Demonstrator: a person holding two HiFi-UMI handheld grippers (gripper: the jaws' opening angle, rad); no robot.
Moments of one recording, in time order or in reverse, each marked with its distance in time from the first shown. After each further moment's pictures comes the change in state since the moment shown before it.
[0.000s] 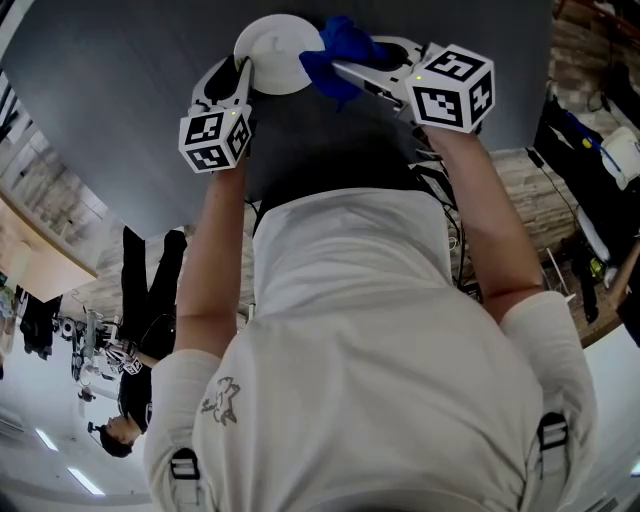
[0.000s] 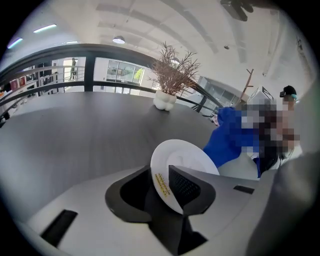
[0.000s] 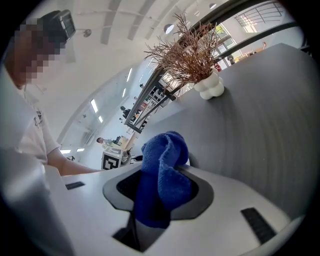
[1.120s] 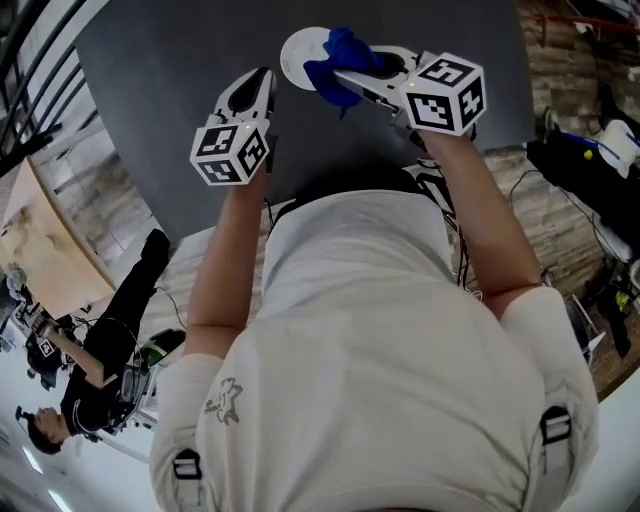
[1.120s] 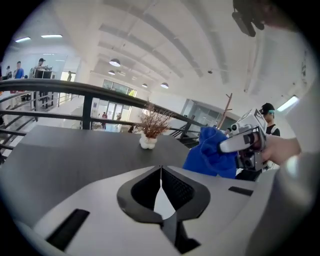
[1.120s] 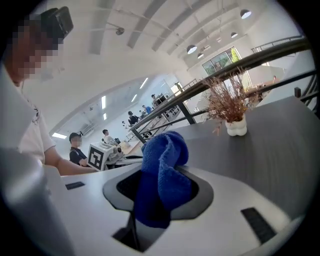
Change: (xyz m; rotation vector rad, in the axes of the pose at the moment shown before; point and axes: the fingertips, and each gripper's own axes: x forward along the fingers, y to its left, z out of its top) left arm -0.116 -0.089 0.090 0.049 -0.249 -0.100; right arm -0.065 0.107 0.022 -0.228 -0.180 -0.044
